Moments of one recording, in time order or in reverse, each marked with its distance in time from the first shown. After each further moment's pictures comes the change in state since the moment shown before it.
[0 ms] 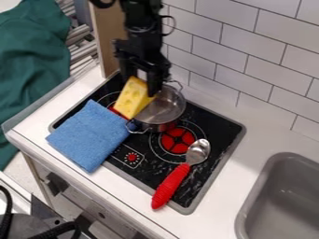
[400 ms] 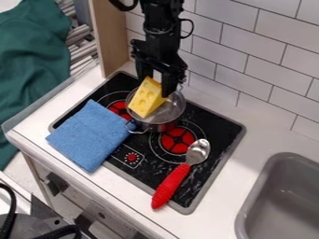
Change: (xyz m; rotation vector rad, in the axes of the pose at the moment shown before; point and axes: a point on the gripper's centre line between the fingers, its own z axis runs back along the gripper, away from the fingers) arm 0.015 -0.007 -0.007 0.003 0.006 -0.028
